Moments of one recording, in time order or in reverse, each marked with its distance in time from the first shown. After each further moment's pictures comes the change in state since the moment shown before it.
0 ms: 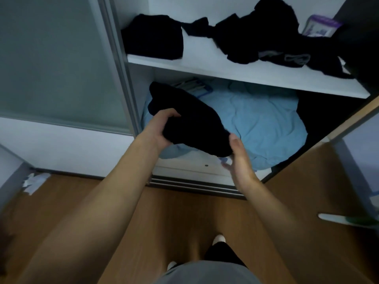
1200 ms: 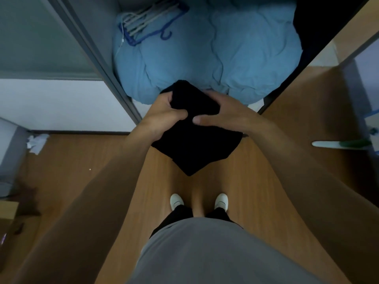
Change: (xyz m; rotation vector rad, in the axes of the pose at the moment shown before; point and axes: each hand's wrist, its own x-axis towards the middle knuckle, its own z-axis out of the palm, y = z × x) left_hand -0.047 -0.162 0.048 0.846 -0.114 0.240; right_hand -0.038 0.014 -0.105 -0.754 -0.426 -0.044
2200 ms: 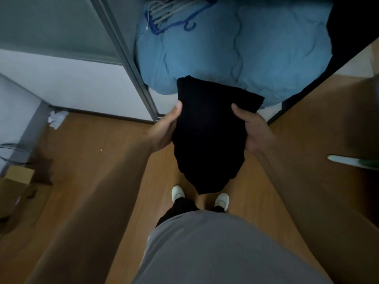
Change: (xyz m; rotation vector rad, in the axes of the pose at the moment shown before) left_hand -0.020 -0.078 -0.004 -0.503 -0.277 -0.312; right_hand -0.028 0.034 0.019 1.256 0.106 0.265
